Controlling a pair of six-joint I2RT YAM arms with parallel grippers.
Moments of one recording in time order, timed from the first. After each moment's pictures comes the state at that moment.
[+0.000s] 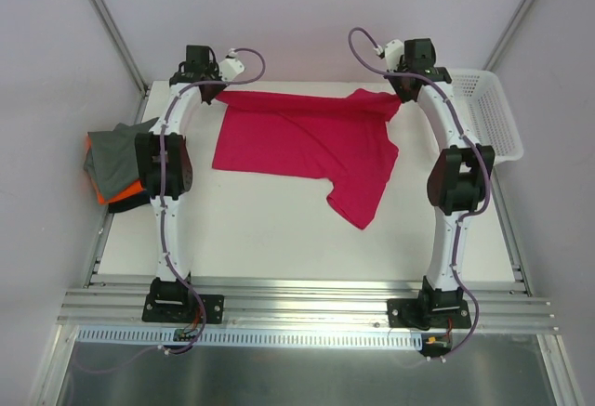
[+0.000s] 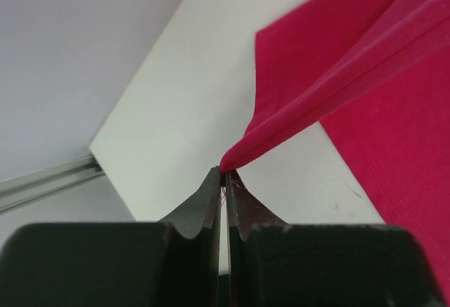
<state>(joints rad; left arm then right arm) -0.04 2.36 2.21 -0.56 0.08 0.85 0.13 2.19 2.15 -0.70 0.10 -0.54</state>
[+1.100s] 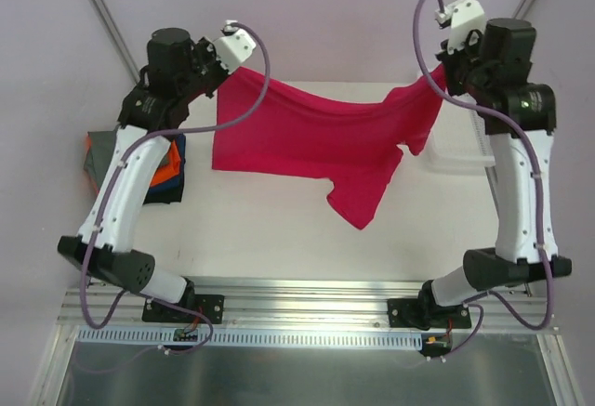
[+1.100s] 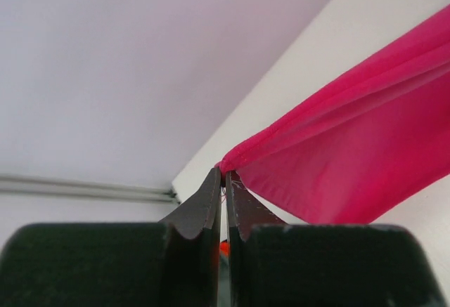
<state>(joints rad) -0.30 1.51 1.83 -0.65 0.09 0.71 0.15 1.55 2.11 -0.97 0.05 -0.41</state>
